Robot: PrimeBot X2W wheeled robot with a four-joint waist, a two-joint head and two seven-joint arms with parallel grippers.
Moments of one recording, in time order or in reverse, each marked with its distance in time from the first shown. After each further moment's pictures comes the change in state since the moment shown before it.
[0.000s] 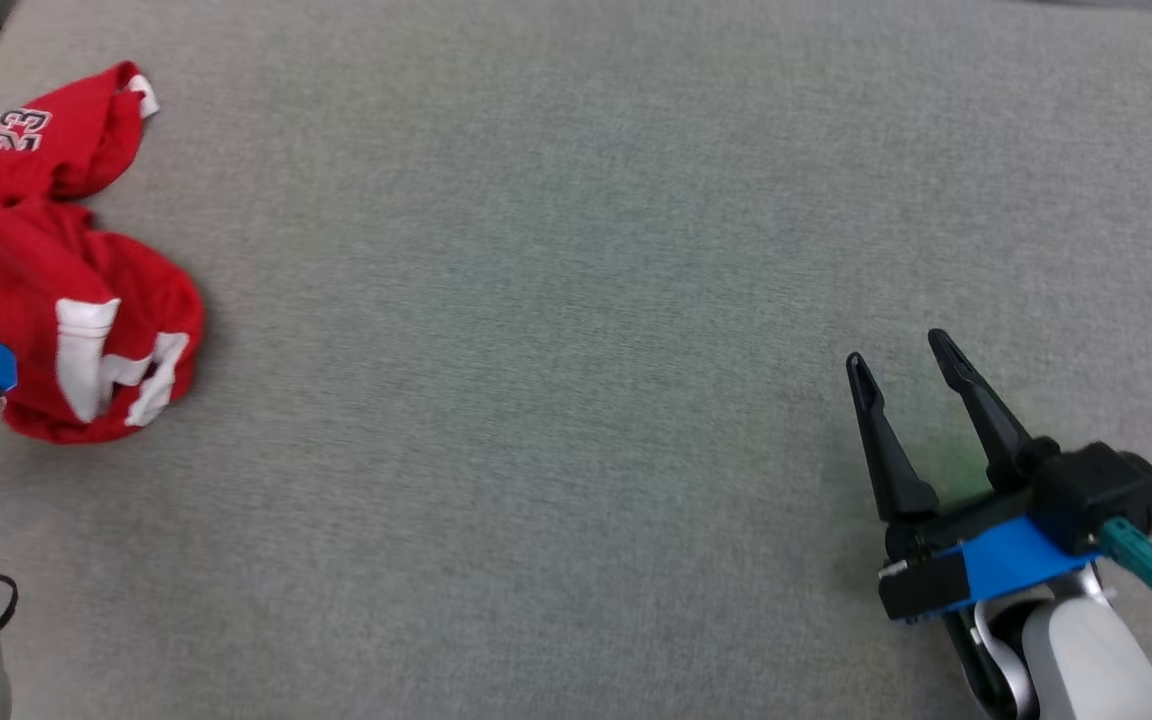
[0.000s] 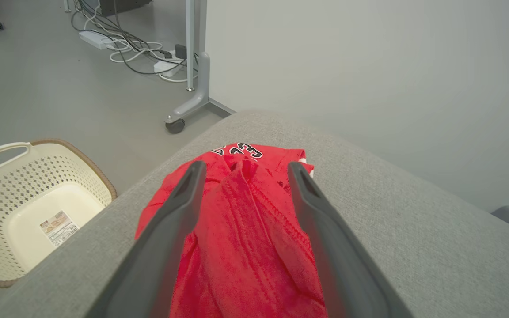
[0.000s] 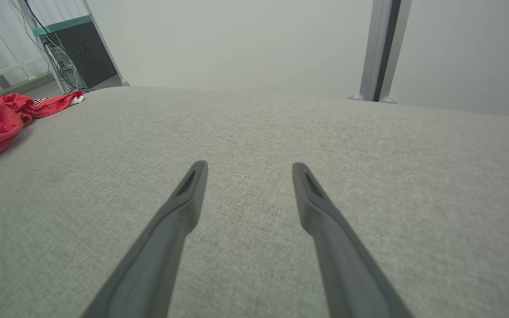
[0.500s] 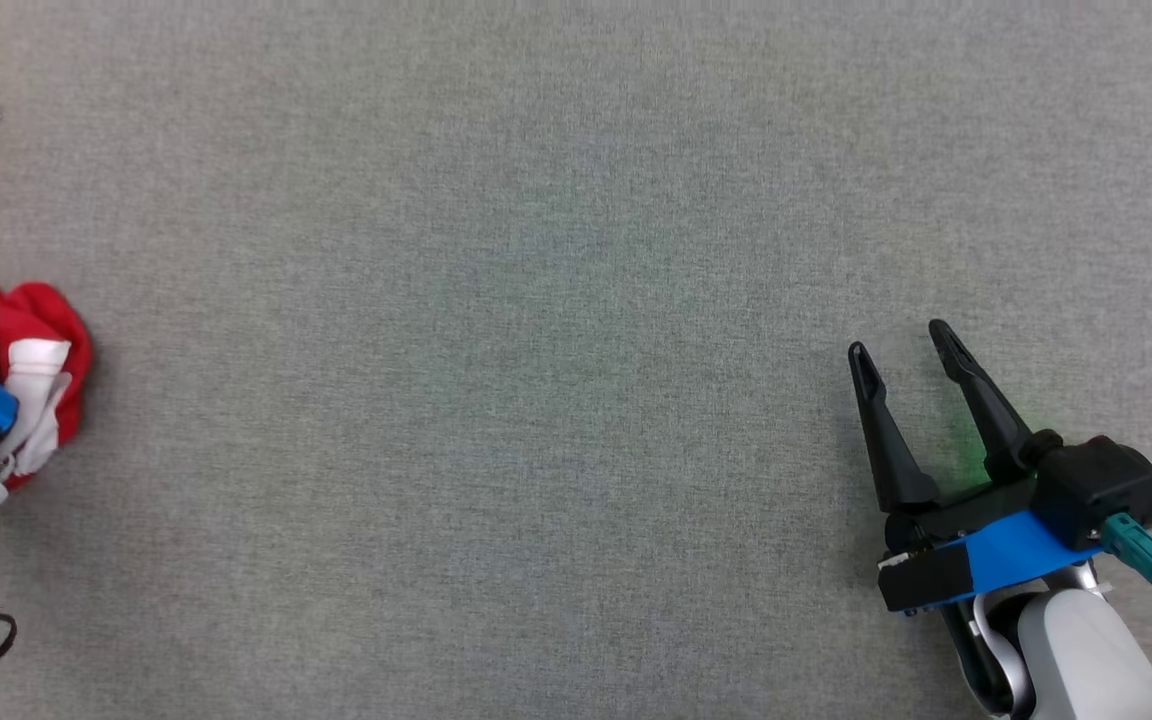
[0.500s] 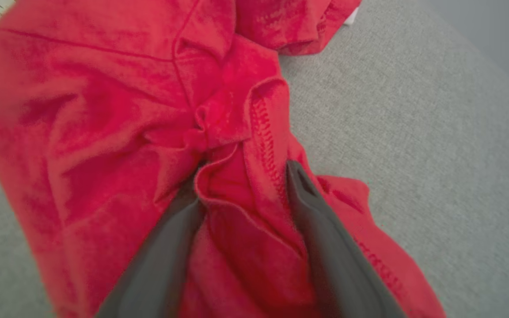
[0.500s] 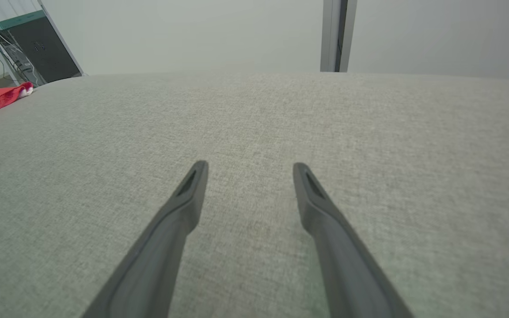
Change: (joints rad) left arm 0.018 0.027 0.022 0.060 -0.088 0.112 0.361; right arm -0.035 -0.007 0.013 0.054 0.033 0.000 -0.052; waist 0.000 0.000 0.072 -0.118
